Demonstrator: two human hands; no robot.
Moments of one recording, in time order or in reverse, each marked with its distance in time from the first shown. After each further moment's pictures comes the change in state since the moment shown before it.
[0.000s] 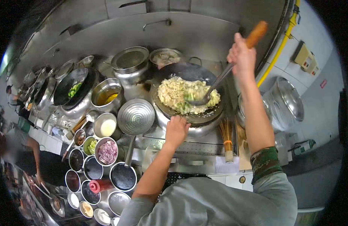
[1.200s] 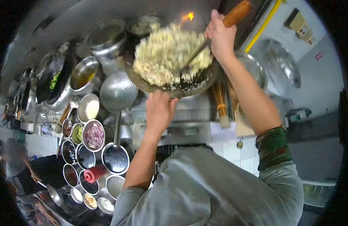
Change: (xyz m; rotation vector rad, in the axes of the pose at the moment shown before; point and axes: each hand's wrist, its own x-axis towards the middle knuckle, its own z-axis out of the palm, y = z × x) left_hand -0.047 0.033 -0.048 0.002 0.045 0.033; right_hand -0.062 0.068 -0.031 0.000 0.078 0.026
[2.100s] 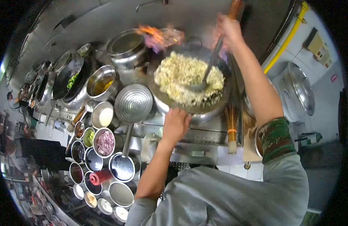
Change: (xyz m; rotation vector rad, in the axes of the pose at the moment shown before) left_hand 0.039 -0.016 0.046 -0.065 -0.030 0.004; right_hand 0.159 0.054 0.009 -0.099 -0.197 0.253
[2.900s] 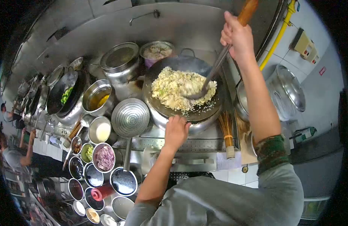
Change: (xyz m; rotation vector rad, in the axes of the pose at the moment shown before) left_hand 0.012 -0.011 0.008 -0.047 -0.035 -0.037; right_hand -0.093 -0.103 0.038 0.050 -0.033 -0.232
